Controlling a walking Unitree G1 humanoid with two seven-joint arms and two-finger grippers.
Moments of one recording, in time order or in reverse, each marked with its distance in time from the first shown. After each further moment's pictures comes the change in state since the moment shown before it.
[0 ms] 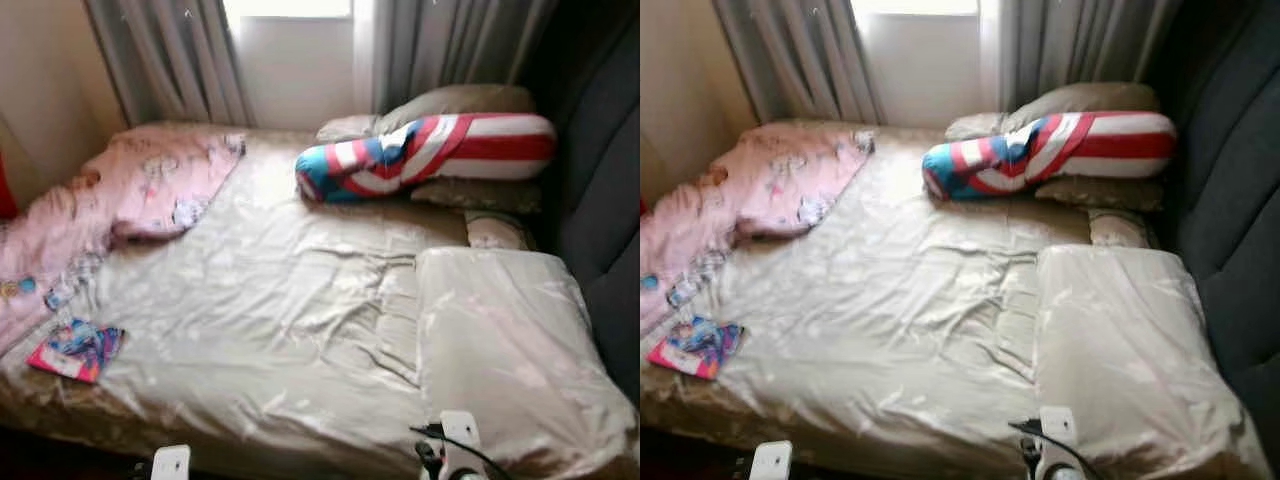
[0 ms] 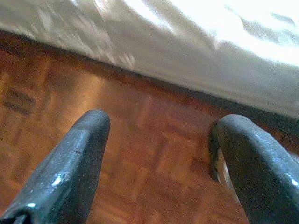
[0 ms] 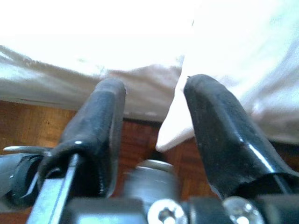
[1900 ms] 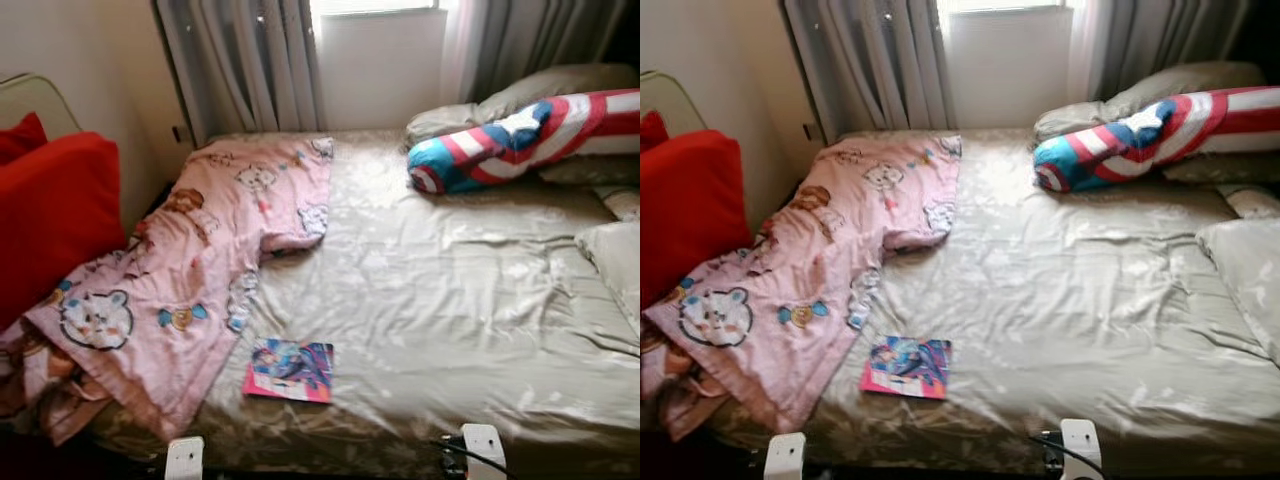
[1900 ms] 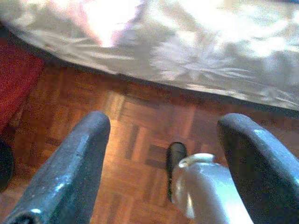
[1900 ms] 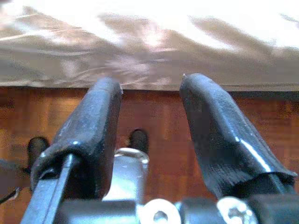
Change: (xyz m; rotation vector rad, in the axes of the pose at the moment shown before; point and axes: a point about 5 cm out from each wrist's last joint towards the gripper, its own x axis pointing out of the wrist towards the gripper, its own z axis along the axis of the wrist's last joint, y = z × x) left arm 0.001 -0.012 0.002 -0.029 -0.009 -0.004; right arm -0.006 -0.017 -0.013 -0.011 0.030 -0.032
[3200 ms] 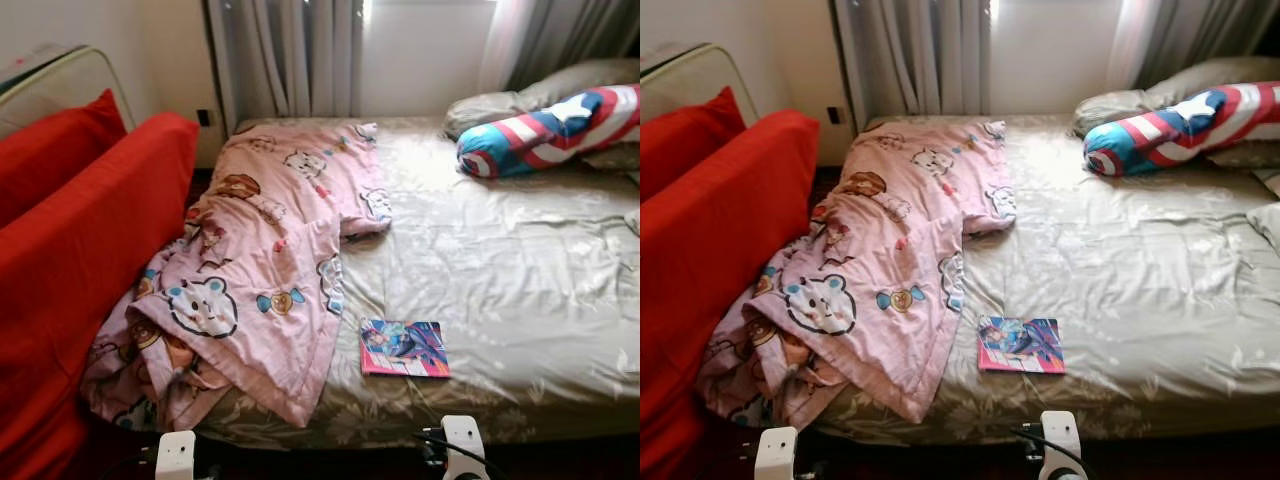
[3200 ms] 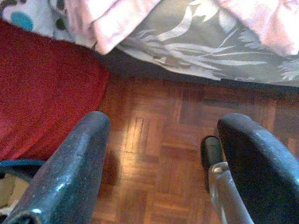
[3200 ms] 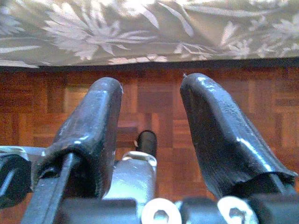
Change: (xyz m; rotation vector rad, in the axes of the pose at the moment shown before) left arm 0.001 0.005 0.007 0.014 -0.030 -0.009; right arm 0.003 0.011 0.006 -0.009 -0.014 0.031
